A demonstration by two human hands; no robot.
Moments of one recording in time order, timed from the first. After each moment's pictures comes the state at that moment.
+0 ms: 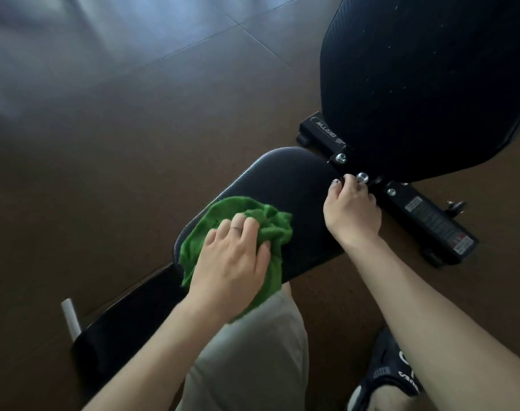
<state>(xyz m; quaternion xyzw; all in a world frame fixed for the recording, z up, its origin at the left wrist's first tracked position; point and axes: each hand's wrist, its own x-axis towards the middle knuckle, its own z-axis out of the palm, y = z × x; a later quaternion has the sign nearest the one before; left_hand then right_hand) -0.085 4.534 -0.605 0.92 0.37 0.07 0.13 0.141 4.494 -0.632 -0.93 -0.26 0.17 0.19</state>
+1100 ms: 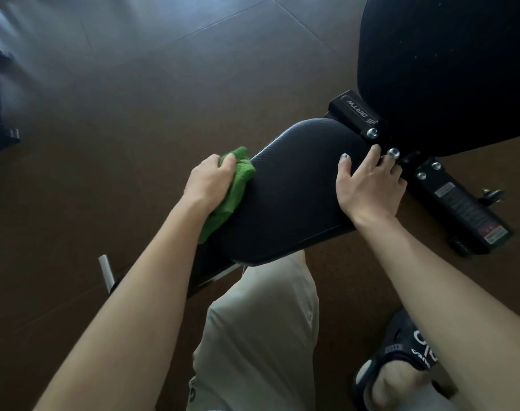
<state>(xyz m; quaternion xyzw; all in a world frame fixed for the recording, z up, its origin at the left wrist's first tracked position) -0.099 4.636 -0.608 0.70 0.61 0.09 0.36 0.120 4.492 -0.641 -0.94 -0.31 0.06 0.15</state>
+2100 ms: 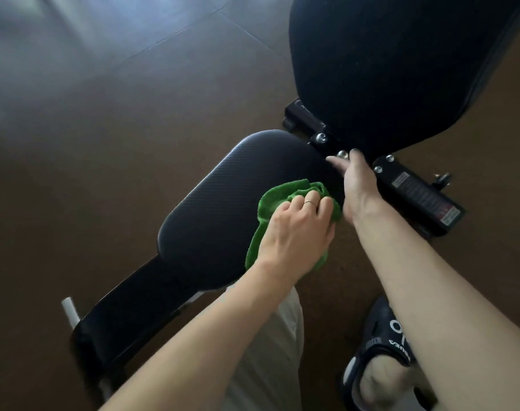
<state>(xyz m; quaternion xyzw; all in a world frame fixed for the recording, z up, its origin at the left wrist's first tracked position) 0.025 4.485 -0.637 0.97 0.22 0.12 -0.01 0.170 4.473 -0.622 -0.70 0.00 0.41 0.58</state>
